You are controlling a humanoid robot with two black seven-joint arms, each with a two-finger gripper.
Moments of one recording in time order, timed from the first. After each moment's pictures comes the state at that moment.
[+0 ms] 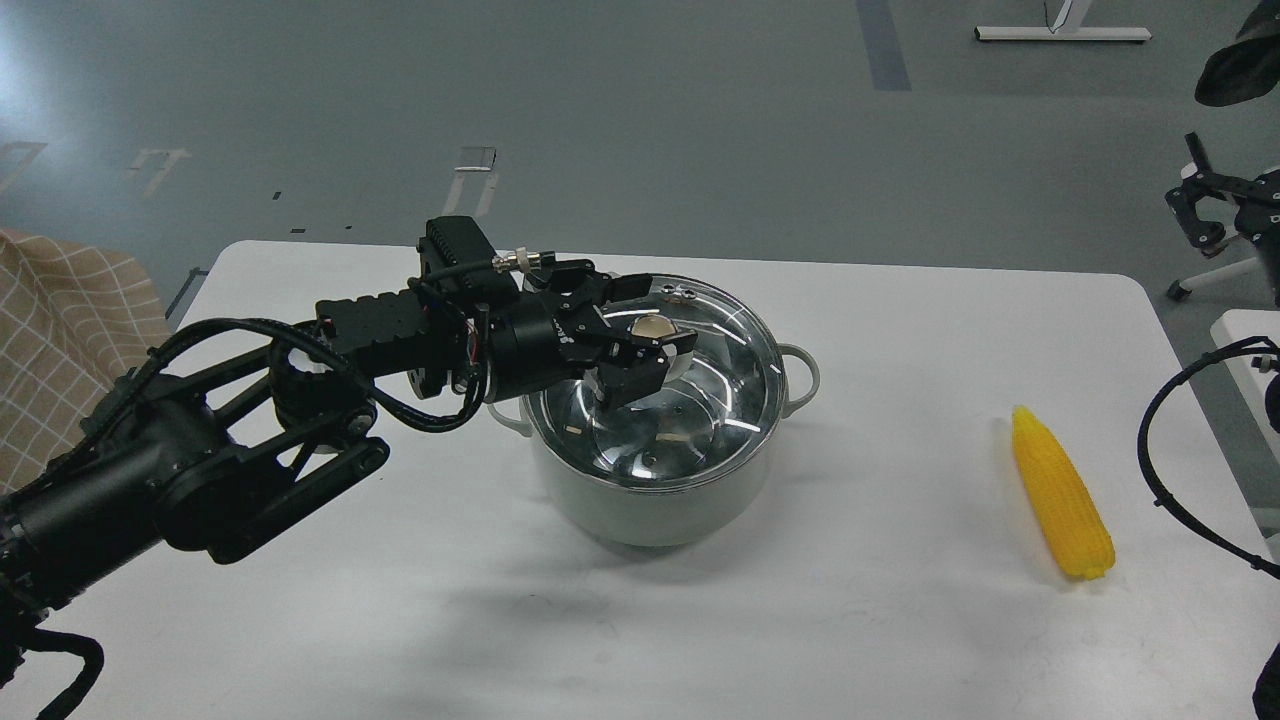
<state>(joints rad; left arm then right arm) -0.65 0.45 -0.70 -1.46 2.18 -0.22 -0.28 0.54 -0.32 1.74 0.81 -0.34 0.49 -0.12</state>
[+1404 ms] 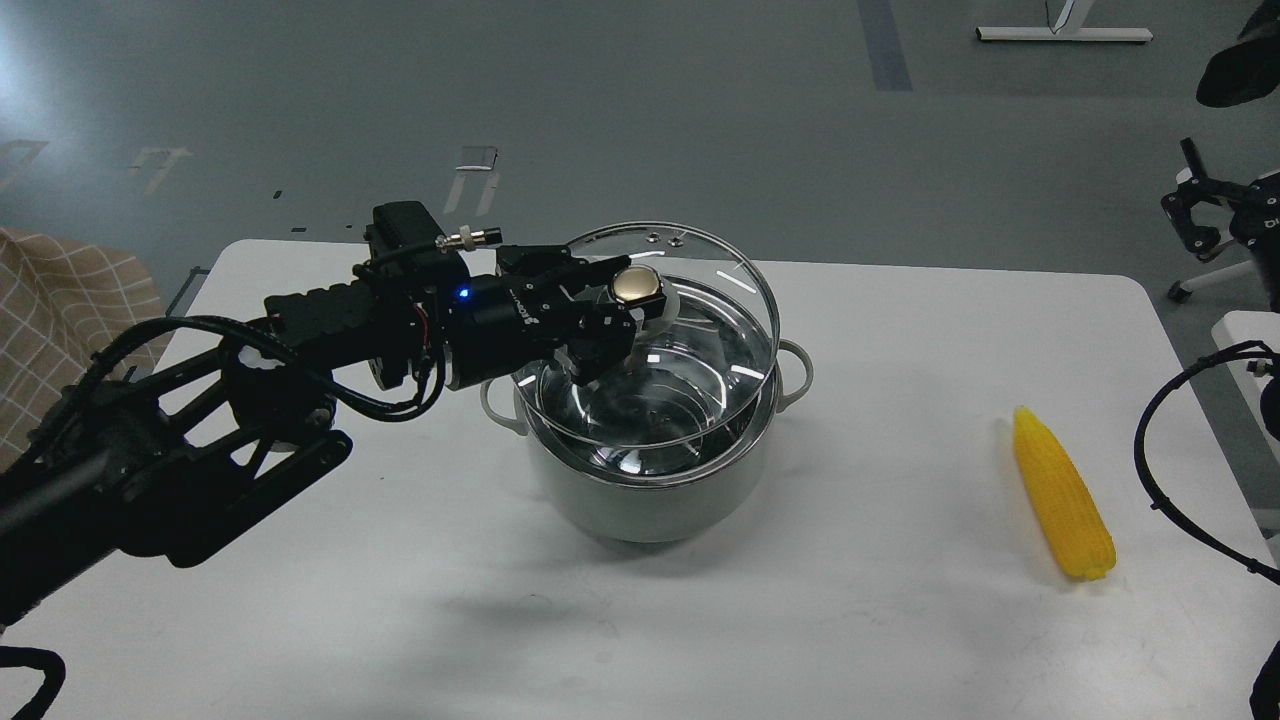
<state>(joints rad) -0.61 0.56 -0.82 -1.56 2.09 -0.20 -0.28 0.54 -0.31 1.74 0.81 -0.34 0.49 -0.12</state>
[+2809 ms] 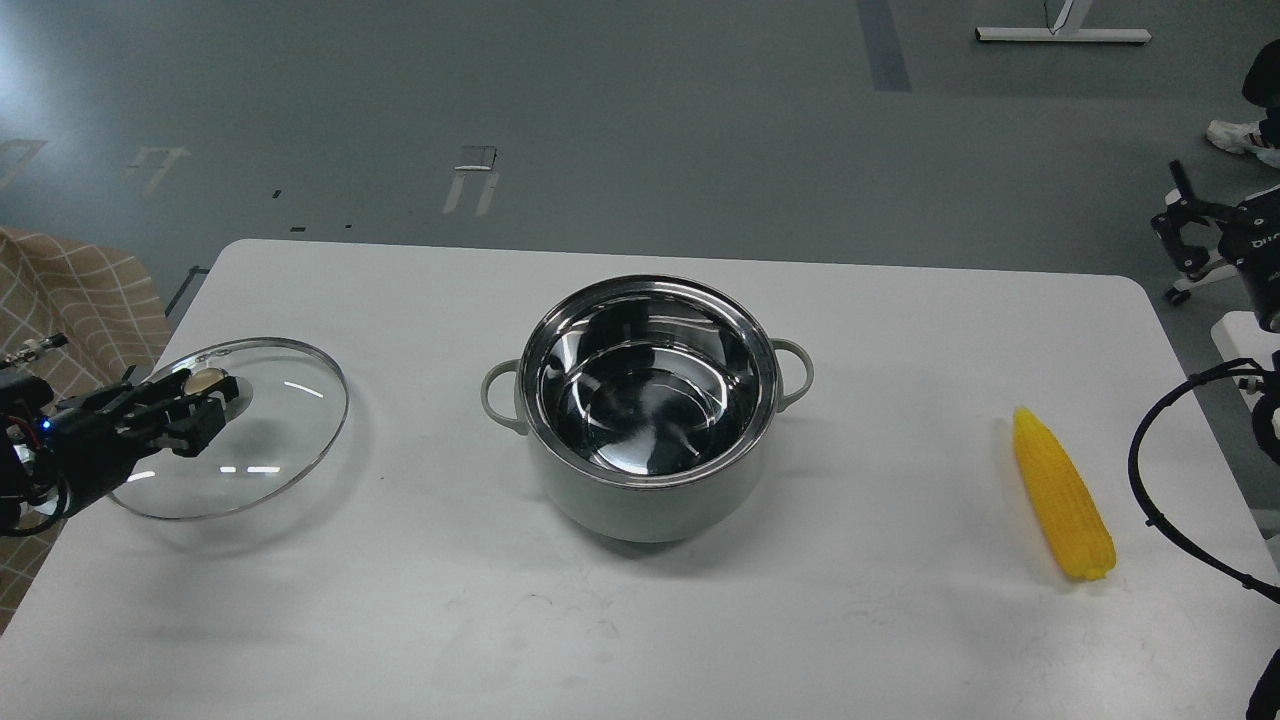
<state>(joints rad) -0.17 0.90 -0.83 -1.02 1.76 0.13 -0.40 0.51 -0.31 1.74 0.81 -0.34 0.49 -0.12</state>
